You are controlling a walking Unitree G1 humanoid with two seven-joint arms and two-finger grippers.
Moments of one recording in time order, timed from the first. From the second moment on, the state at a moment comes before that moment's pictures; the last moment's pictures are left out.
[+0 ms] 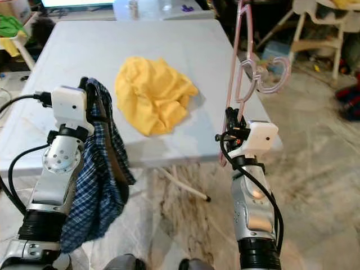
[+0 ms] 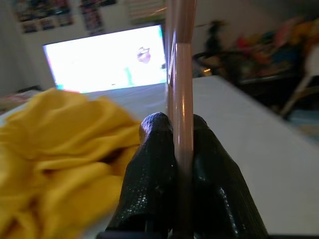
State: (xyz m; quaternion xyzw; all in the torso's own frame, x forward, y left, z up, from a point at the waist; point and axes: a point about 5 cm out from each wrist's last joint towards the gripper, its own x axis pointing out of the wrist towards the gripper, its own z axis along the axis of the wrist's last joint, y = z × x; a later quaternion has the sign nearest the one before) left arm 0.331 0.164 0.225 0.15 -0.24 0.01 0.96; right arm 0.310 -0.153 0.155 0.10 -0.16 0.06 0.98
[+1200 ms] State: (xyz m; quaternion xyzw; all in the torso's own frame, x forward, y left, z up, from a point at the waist) left arm 0.389 0.176 0.376 0.23 -0.40 0.04 0.89; right arm 0.302 -0.149 0.156 0.10 -0.18 0.07 0.98
